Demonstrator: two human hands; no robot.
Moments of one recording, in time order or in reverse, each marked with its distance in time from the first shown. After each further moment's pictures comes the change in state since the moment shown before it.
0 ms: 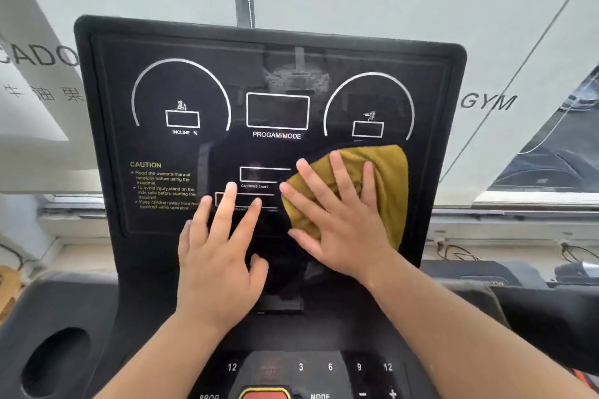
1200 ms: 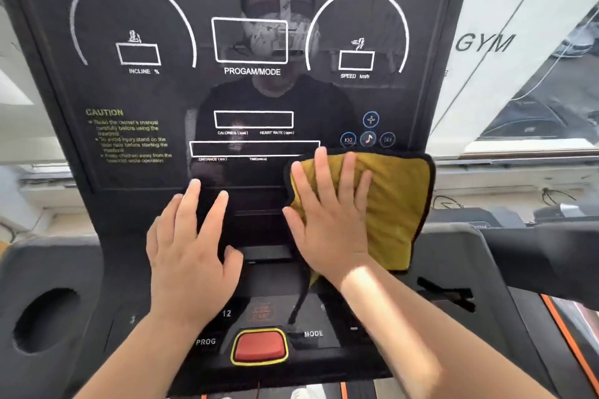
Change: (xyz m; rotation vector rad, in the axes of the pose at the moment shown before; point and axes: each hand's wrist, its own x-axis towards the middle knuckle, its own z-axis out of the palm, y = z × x) left_hand -0.051 -0.015 0.022 0.008 0.070 -0.021; right_hand -0.062 -0.061 0.020 0.180 -0.130 0.387
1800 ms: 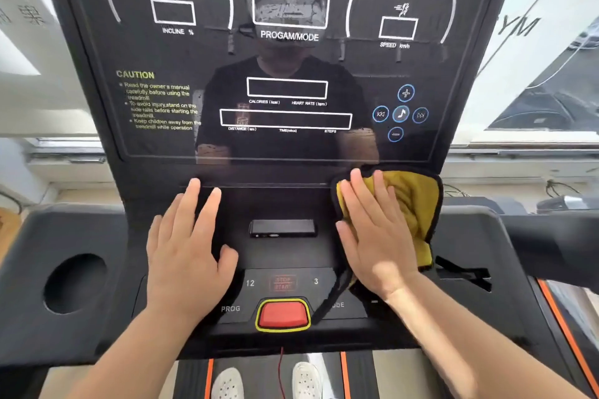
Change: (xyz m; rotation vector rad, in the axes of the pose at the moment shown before) left_hand -0.036 -0.043 -0.001 -0.066 -0.180 -0.084; right_hand -0.061 0.022 -0.008 0.119 -0.095 -0.043
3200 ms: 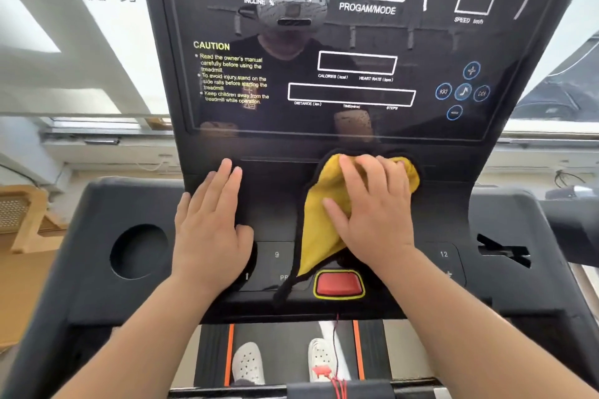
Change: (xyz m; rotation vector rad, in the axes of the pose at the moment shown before) left_hand -0.002 -0.056 -0.024 -0.141 -0.182 -0.013; right_hand 0.023 -0.090 0.008 -0.095 0.033 0.092
